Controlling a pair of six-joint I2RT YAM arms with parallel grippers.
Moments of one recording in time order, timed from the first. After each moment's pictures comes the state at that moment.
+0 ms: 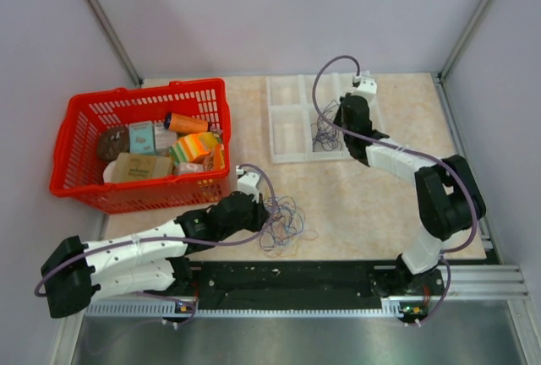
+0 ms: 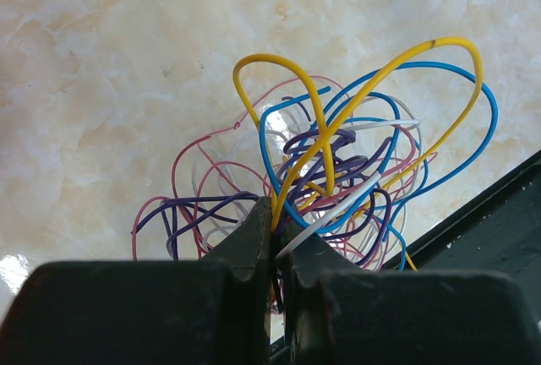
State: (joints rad) left arm -1.04 0.96 0.48 -0.14 -0.25 -0.60; right arm 0.42 1.67 1.06 0.31 0.46 0.36
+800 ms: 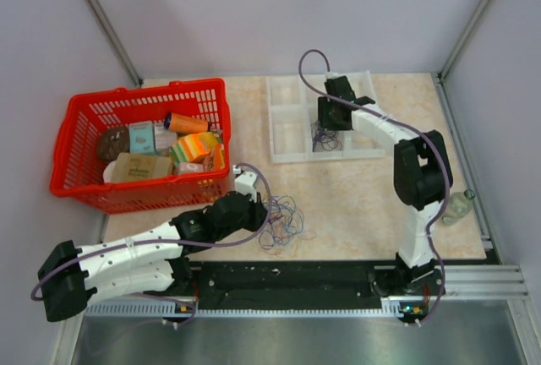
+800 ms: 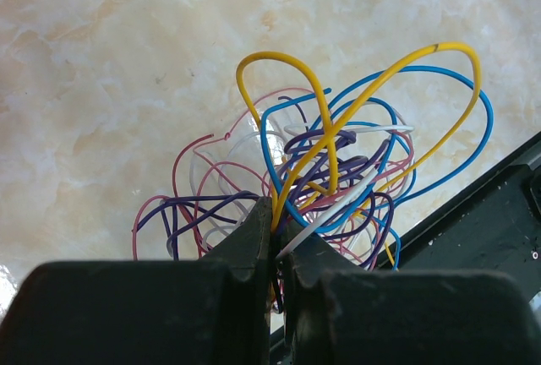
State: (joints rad) left arm -1.04 0.91 0.48 -0.14 -0.24 -0.61; right arm 0.40 2.01 1.56 -0.44 0.15 0.32
